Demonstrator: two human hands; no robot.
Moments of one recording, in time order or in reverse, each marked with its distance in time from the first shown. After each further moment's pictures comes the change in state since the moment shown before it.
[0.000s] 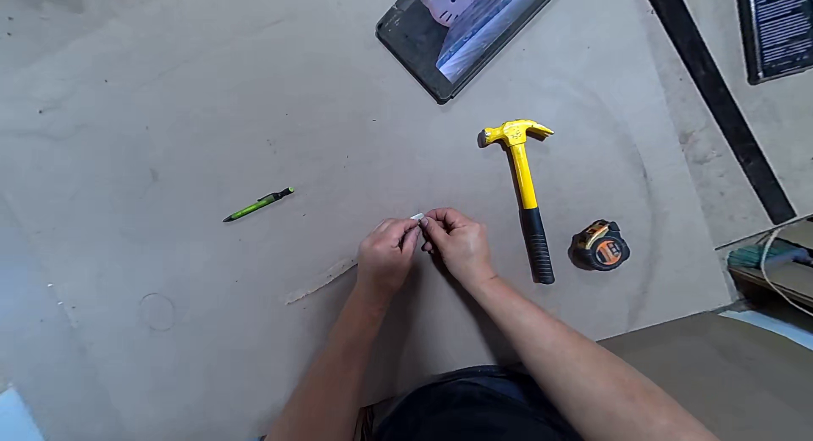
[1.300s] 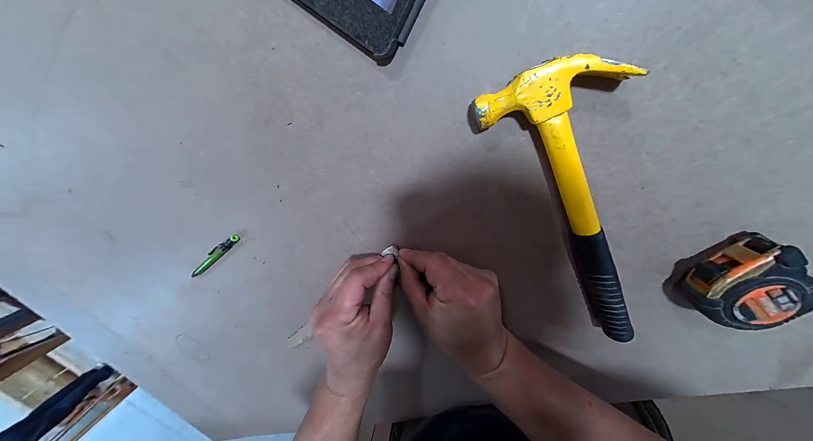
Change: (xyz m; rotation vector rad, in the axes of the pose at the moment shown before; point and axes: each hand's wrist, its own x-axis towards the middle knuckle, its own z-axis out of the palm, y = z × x) left_hand 0.006 -0.005 0.004 -0.080 -0.033 -0.085; right_hand -0.003 0.019 0.024 -0.156 0.298 -0.280
